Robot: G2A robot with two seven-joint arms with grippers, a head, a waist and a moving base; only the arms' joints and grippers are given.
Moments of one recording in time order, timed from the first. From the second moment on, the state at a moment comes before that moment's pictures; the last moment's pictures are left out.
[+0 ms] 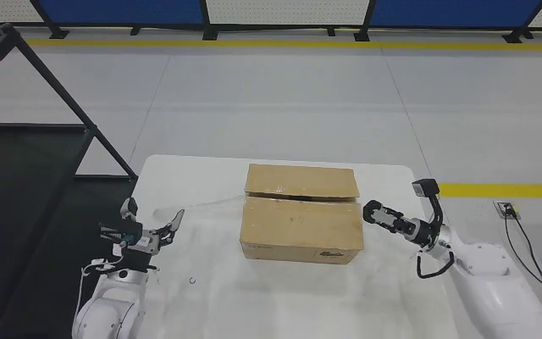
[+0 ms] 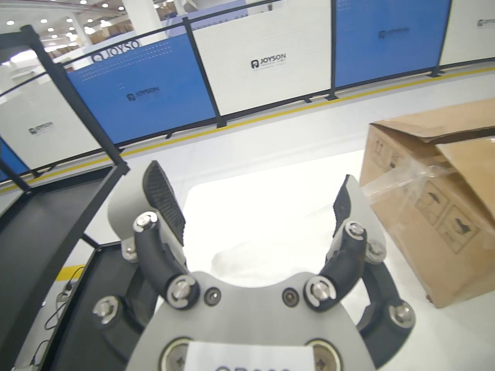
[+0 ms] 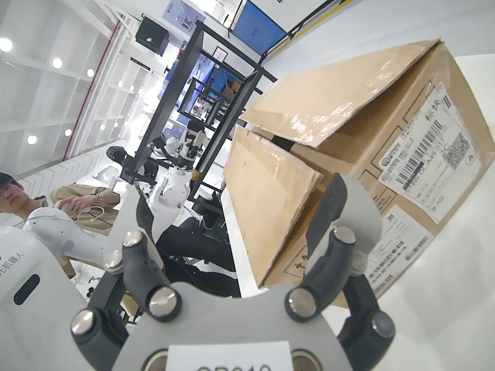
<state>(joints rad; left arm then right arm) 1.37 -1.26 -1.65 -1.77 1.47 -0.20 0.15 -0.79 -1.03 1.32 -1.08 0.35 -0.74 1.05</state>
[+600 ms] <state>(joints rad) 1.39 -1.24 -1.69 -1.78 1.39 -0.38 0.16 -0.70 -1.02 1.21 -1.07 0.52 -0.67 1.15</state>
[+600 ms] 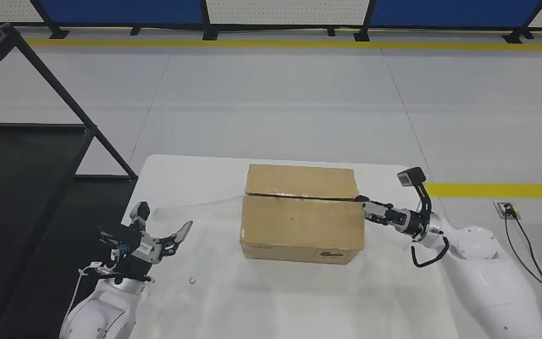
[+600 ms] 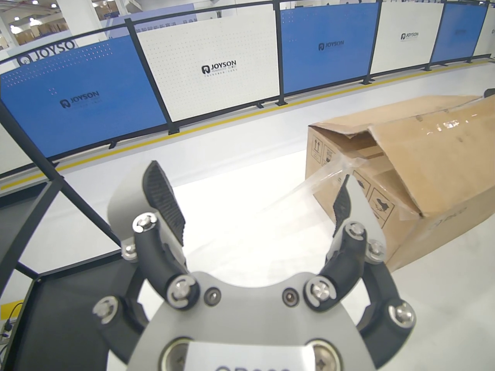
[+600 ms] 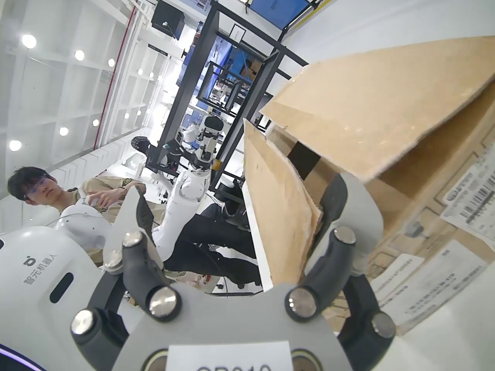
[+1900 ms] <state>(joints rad) 1.42 -1.21 -1.57 -1.80 1.45 -0.64 0.08 -1.05 -0.68 1.05 -1.45 0.39 -1.01 0.81</state>
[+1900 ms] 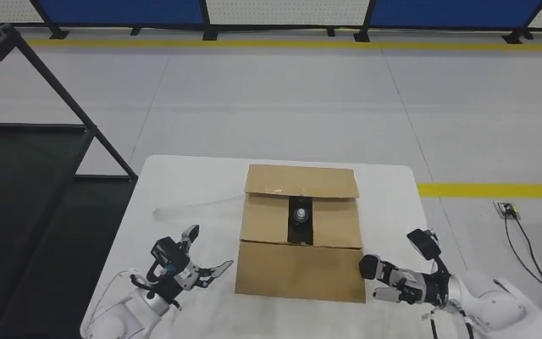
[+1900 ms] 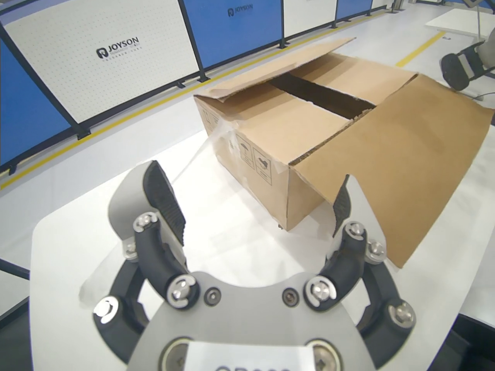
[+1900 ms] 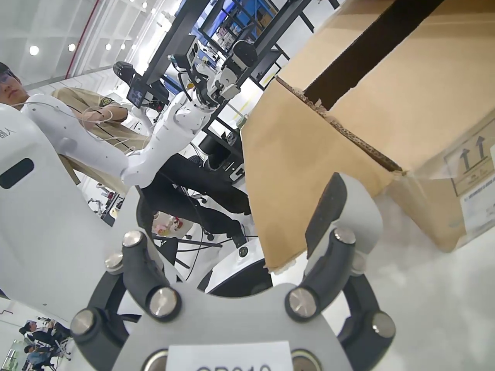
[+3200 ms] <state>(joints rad) 1.40 -1.21 -1.48 -1.74 1.48 -0.53 0.06 -0.82 -0.74 0.91 -1.39 0.83 -0.43 0.61</state>
